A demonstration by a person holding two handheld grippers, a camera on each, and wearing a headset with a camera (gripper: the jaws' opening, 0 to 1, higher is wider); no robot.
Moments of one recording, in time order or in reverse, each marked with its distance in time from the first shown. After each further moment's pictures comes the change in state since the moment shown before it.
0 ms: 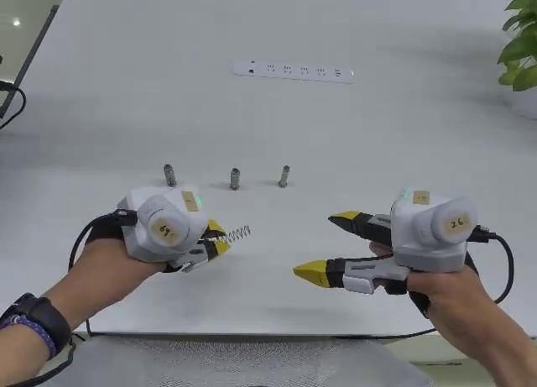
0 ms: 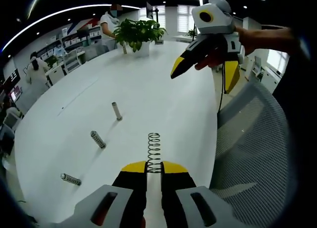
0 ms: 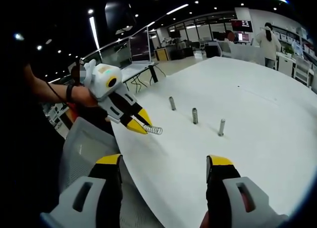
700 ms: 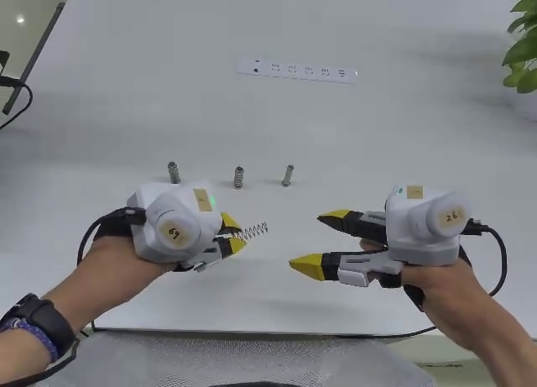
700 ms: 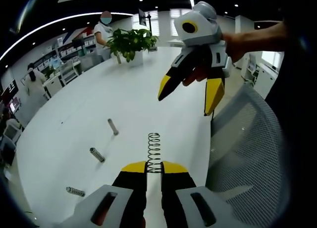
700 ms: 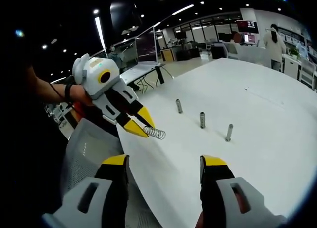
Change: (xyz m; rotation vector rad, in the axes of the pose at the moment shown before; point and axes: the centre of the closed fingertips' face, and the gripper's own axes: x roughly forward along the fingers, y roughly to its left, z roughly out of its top) left arm -0.009 -0.014 0.032 0.067 -0.051 -0.013; right arm 0.007 0.007 0.008 -0.019 -0.007 0.053
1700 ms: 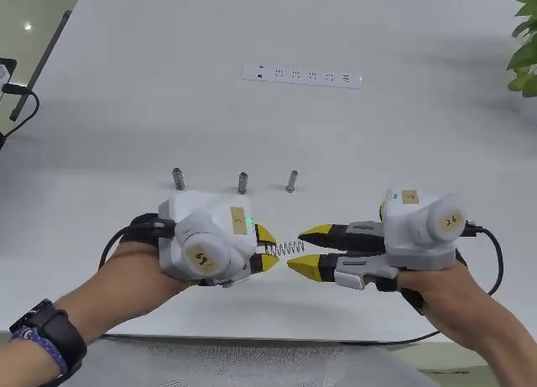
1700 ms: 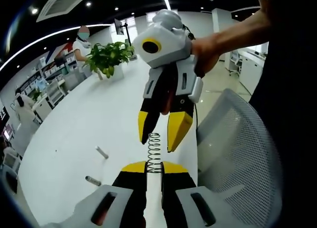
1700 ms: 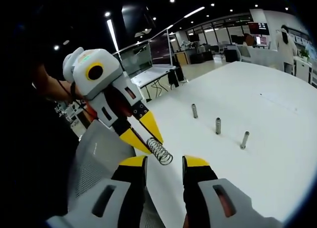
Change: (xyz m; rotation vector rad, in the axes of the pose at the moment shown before) left arm -0.001 -0.034 0.044 0.171 -0.048 -0.086; right arm 0.009 0.022 0.007 -0.025 -0.025 0.125
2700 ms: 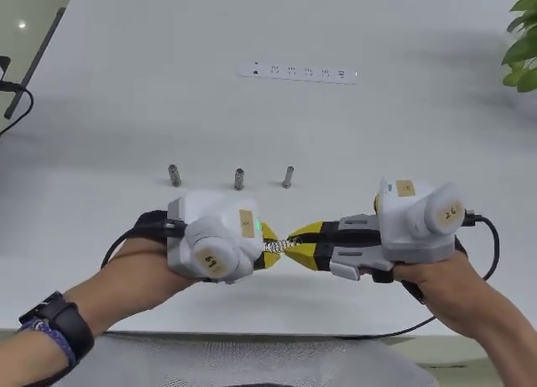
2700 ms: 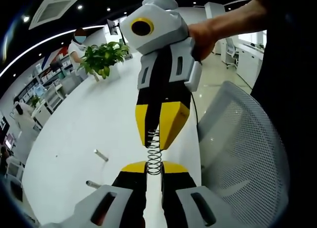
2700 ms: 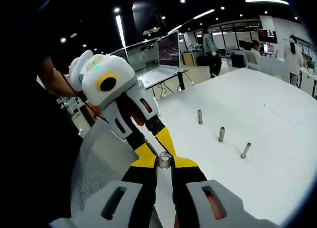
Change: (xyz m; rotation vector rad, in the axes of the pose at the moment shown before) left arm 0.013 -0.003 -0.001 0.057 0.021 0.000; right arm -0.002 0.015 0.016 -0.087 0.015 0.016
